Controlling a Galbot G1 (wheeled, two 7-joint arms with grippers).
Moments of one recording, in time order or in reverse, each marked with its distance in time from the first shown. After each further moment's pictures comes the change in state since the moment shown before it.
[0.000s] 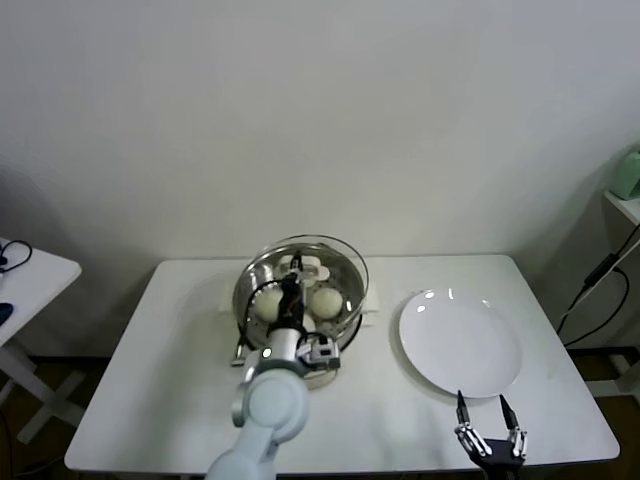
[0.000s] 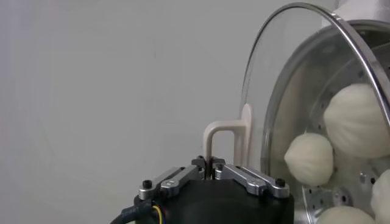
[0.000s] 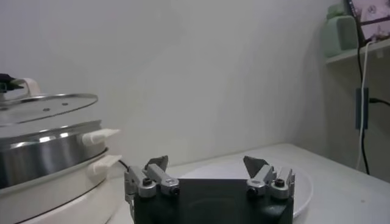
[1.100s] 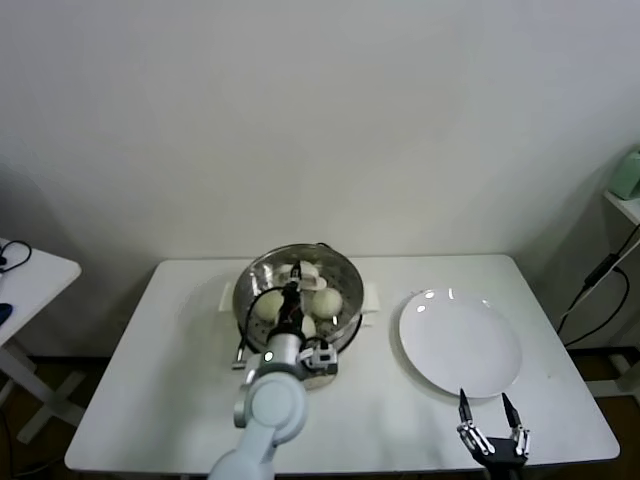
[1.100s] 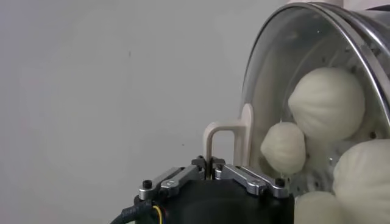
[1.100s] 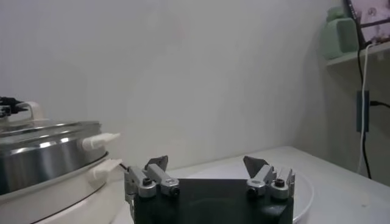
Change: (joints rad) left arm 0.006 0.003 -0.014 0.052 0.039 -0.018 0.012; right arm -0.005 -0.007 0.007 0.013 0.016 -0.001 -0.009
